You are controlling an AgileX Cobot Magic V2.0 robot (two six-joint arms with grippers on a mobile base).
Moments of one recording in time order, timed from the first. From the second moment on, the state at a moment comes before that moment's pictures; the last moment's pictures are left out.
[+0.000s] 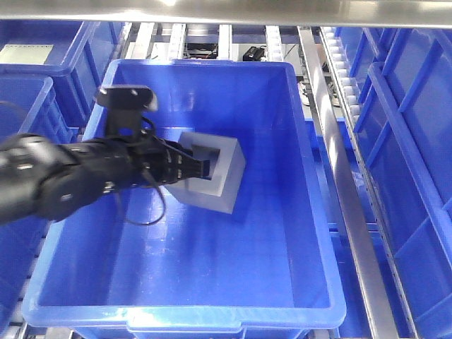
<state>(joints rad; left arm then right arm) -0.55 1.58 -1.05 0.17 0.15 -0.47 -0.02 -0.02 0.03 -0.04 0.21 -0.01</state>
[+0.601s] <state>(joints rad) -0.52 1.75 -1.11 0.17 0.19 -0.47 -0.02 -0.02 0.03 -0.04 0.21 0.00</state>
